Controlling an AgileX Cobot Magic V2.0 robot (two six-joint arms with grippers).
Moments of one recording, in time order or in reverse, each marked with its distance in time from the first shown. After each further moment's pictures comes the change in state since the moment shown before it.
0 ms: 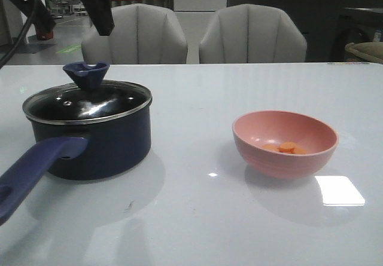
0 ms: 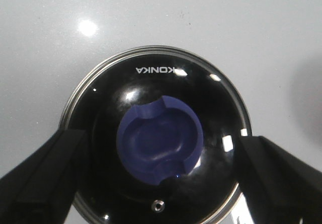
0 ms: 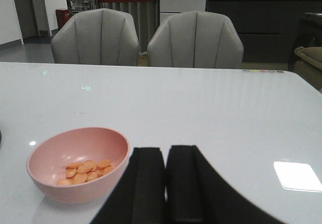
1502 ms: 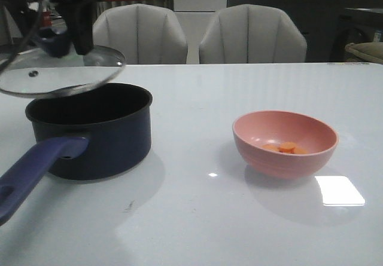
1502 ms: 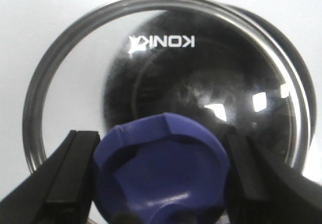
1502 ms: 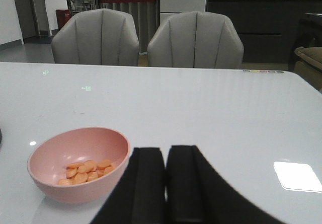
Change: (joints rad) left arm 0.031 0.090 -0.155 0.112 0.248 -0.010; right arm 0.000 0.000 0.000 0.000 0.000 0.000
